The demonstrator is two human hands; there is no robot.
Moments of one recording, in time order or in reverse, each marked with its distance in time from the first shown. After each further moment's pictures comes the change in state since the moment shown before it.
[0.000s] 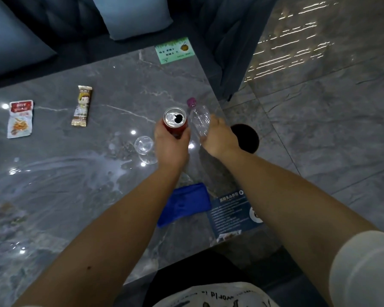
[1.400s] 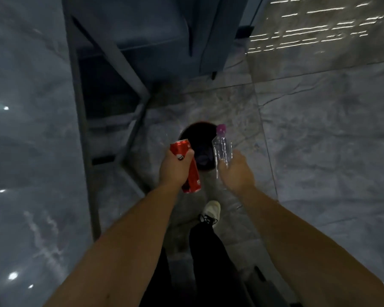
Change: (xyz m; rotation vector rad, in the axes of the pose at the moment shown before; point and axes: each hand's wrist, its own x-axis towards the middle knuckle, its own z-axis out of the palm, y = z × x) left_hand 0.052 -0.138 0.405 0.197 -0.164 -0.571; right_hand 0.191 0.392 0.096 0.221 -0.234 0.227
